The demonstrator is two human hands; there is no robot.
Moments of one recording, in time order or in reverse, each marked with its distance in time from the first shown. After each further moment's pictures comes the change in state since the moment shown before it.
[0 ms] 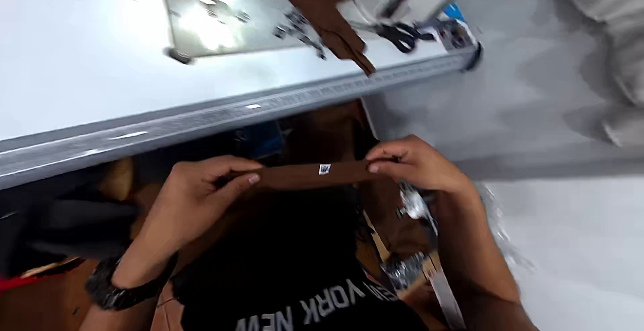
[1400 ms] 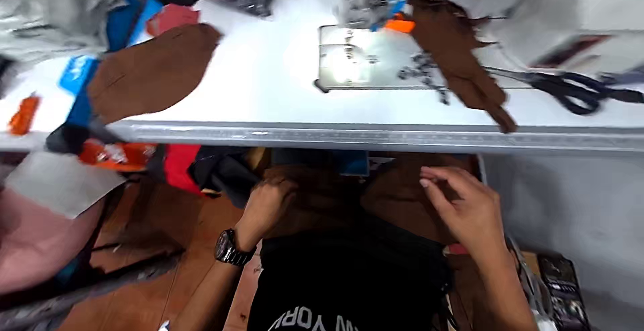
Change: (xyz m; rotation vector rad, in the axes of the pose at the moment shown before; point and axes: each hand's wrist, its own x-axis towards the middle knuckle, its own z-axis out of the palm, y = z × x) left_hand -0.090 -0.070 -0.013 0.676 0.003 -0.473; right_hand 0.080 0.039 0.078 -0.354 0.443 -0.143
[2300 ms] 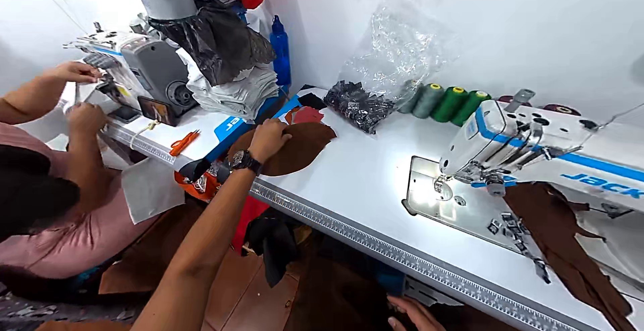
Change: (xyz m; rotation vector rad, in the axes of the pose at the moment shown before) left_hand 0.134 -0.211 -0.263 0.192 0.487 -0.310; right_hand 0.033 -0.068 0.114 0.248 -0.497 0.015
